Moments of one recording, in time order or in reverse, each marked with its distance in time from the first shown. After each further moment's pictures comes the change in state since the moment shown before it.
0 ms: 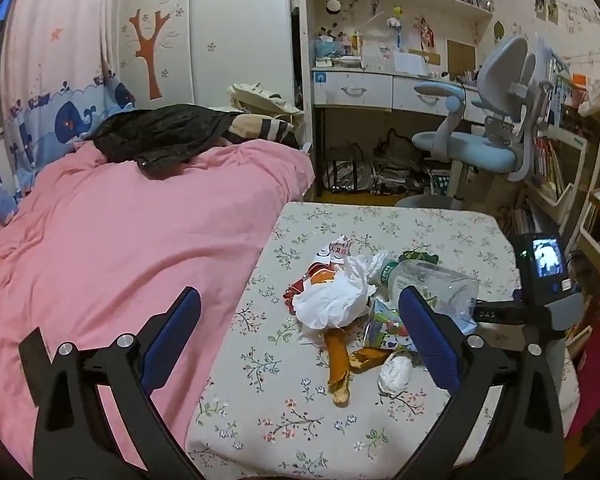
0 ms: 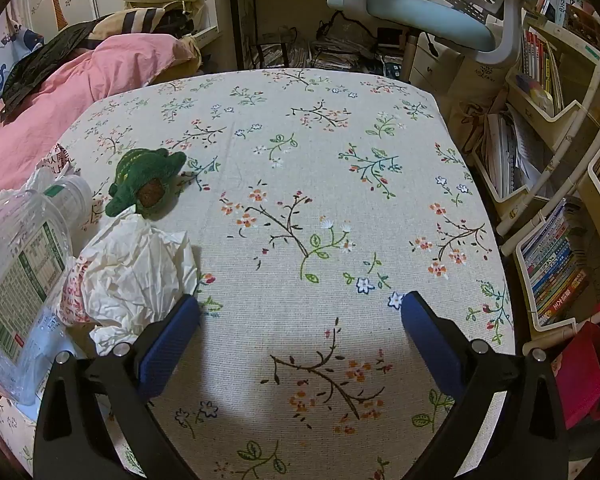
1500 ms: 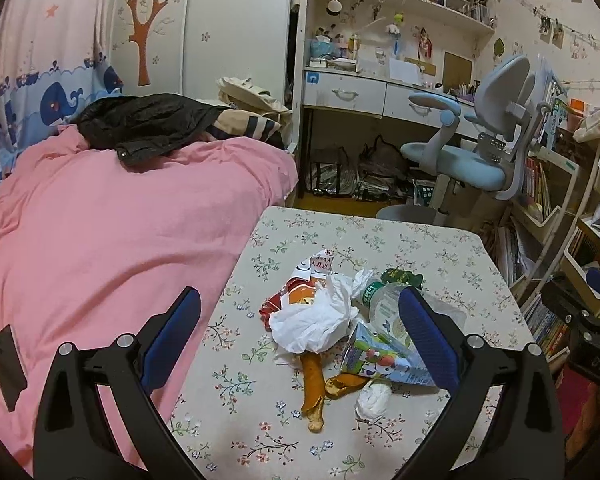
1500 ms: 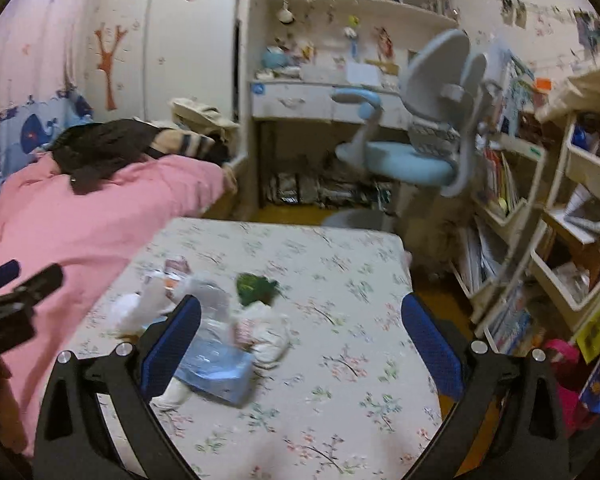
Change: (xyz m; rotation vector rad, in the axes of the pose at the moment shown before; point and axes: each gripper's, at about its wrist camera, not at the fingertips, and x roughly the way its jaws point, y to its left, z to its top) left arm 0.022 0.003 0.017 -0.081 0.004 -0.092; right arm -0.188 0.048 -0.026 -0.042 -0.472 0.009
